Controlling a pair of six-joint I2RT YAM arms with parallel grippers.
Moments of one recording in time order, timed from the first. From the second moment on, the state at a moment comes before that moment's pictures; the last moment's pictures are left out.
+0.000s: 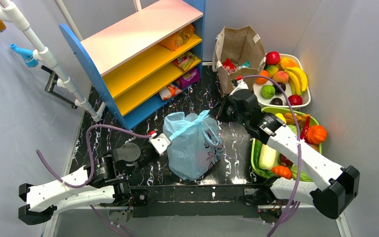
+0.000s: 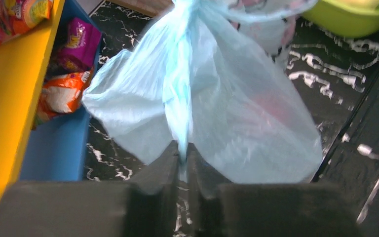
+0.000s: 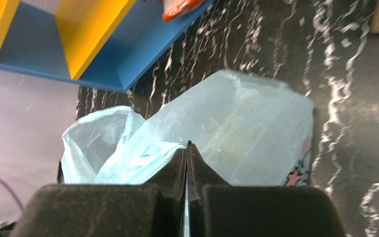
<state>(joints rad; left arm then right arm) -1.23 0.55 0.68 -0.41 -0.39 0.18 0.71 1.14 1.05 -0.40 0.04 0.76</state>
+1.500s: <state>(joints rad) -1.27 1.07 1.11 -0.54 -0.40 0.02 0.89 1.10 1.20 -0.51 0.29 0.61</state>
